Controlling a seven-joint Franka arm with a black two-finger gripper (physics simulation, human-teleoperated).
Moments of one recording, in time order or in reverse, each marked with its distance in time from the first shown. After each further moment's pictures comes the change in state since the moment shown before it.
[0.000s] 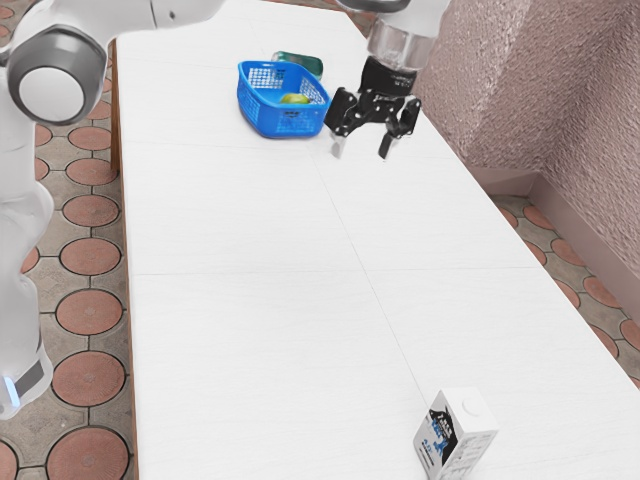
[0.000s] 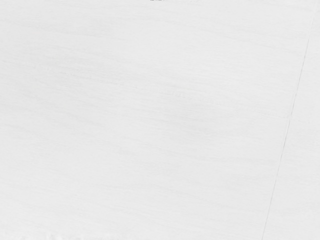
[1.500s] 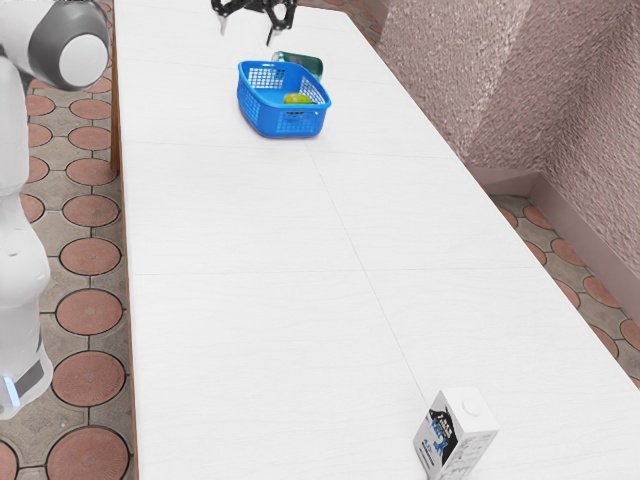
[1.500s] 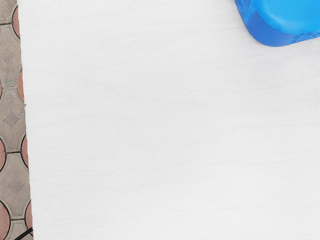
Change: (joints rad) arm 0.756 -0.052 -0.100 -0.049 0.212 0.045 1.059
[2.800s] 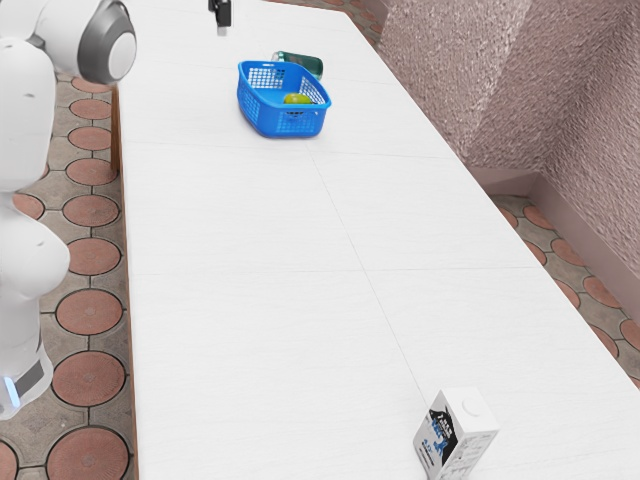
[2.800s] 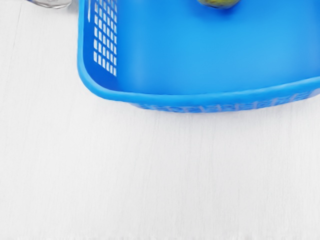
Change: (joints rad) arm 0.412 0.229 -0.051 0.018 -0.090 0.543 1.699
